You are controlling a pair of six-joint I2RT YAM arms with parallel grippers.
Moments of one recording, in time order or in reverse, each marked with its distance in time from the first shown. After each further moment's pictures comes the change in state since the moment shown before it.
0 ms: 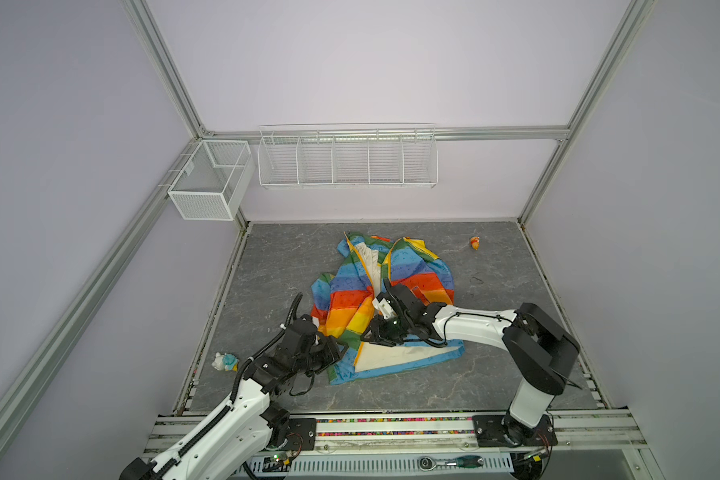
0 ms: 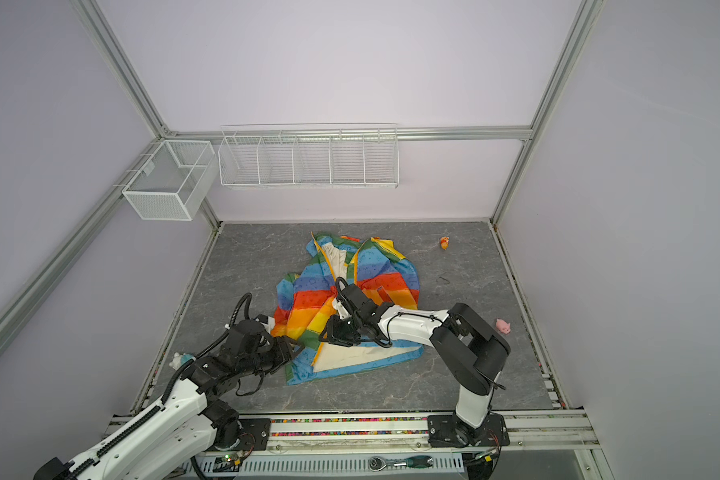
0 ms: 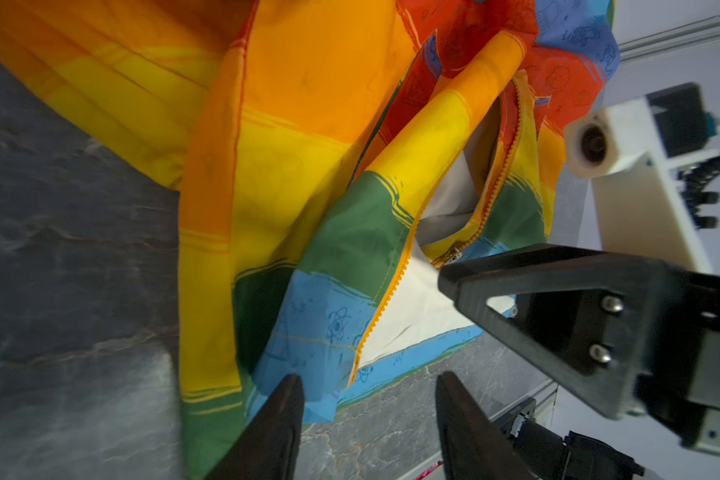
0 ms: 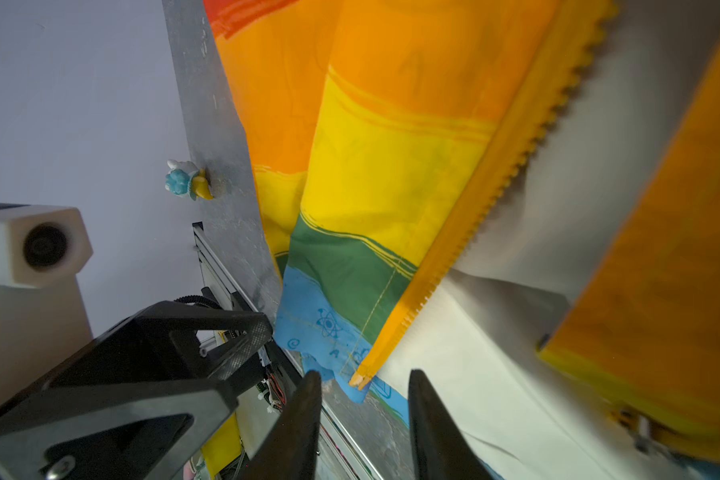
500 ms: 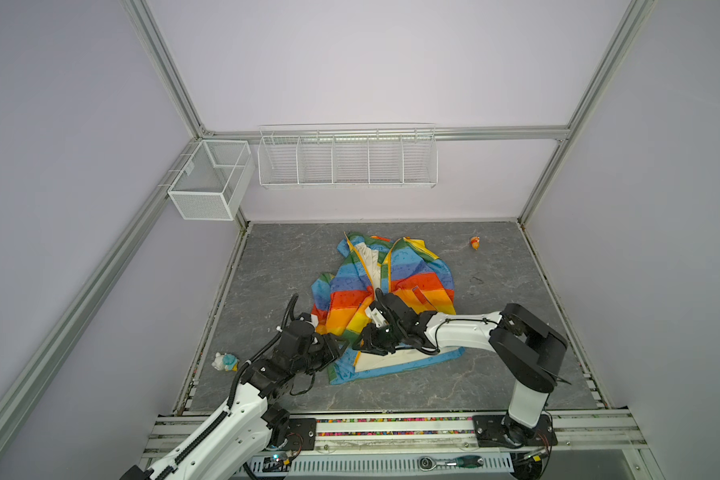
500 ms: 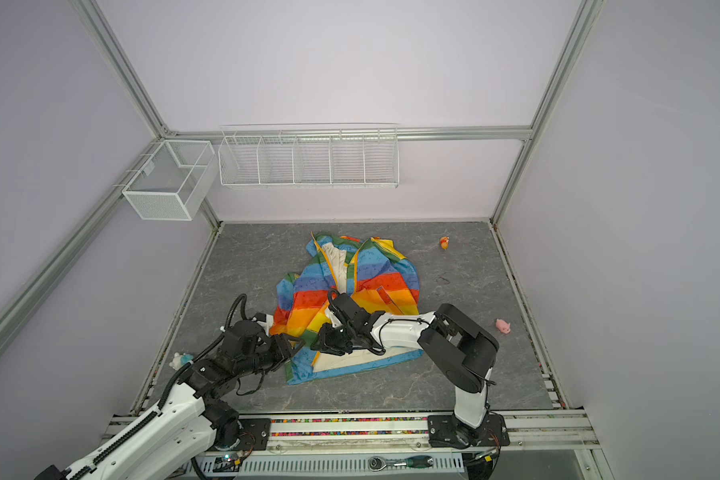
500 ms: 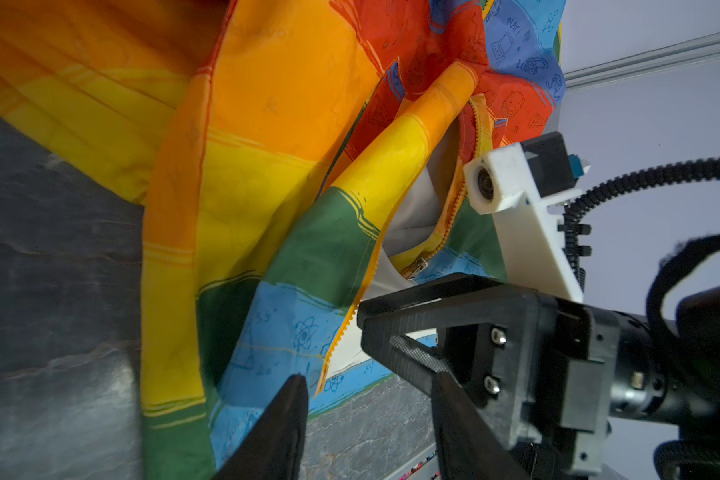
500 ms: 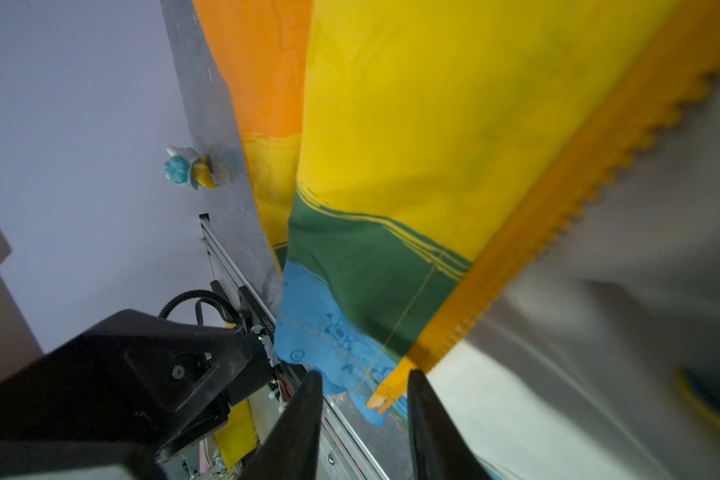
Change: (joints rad) left arm 0.000 -0.037 -0.003 0.035 0.003 -0.029; right arm 0.065 0.047 -0.021 0.111 0.000 0.089
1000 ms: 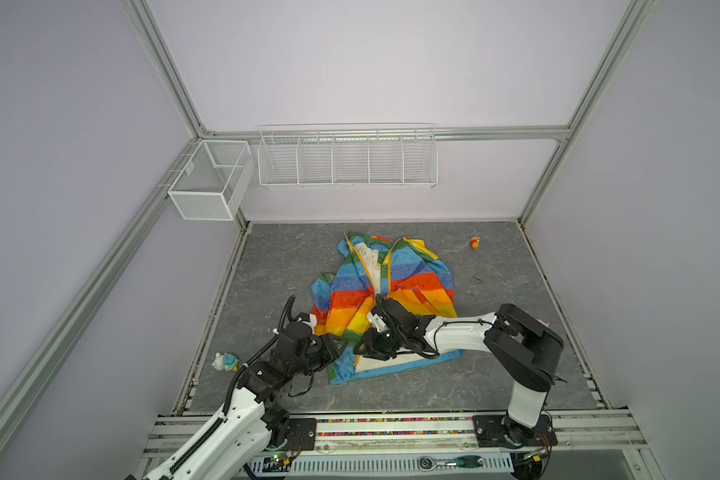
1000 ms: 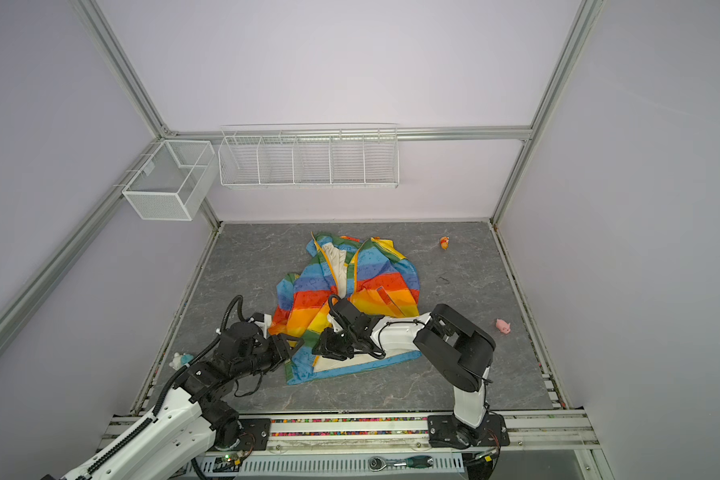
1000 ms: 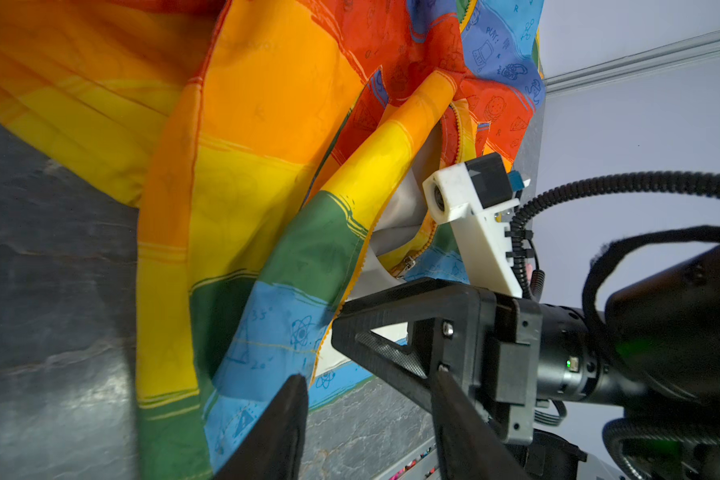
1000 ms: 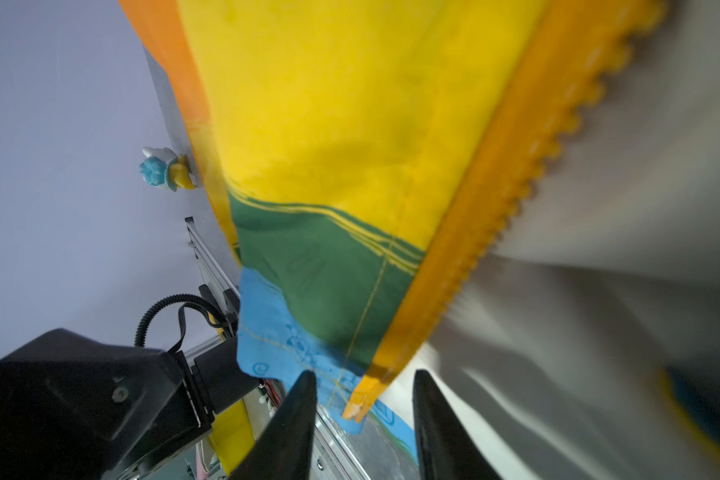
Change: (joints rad) left arm 0.000 -0.049 0.000 -0.016 0.000 0.000; right arm 0.006 0.010 -0.032 0.032 0.012 0.025
